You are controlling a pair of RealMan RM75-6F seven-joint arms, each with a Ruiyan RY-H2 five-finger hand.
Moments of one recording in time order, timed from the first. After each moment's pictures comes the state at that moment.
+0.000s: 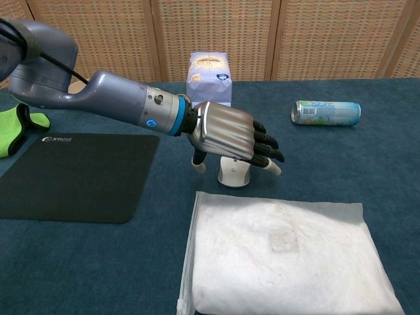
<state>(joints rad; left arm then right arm) -1.37 -2.02 0.30 -0.15 2.16 1.00 -0.47 0.14 -1.03 0.14 -1.46 -1.28 1.34 0.28</state>
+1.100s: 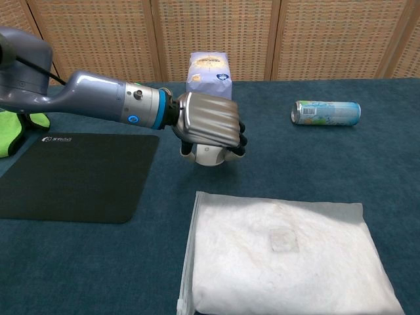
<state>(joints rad) -1.29 -1.99 0.34 -0.12 2.03 1.07 -0.39 0.13 -1.03 0.15 -1.47 -1.29 1.33 0.27</state>
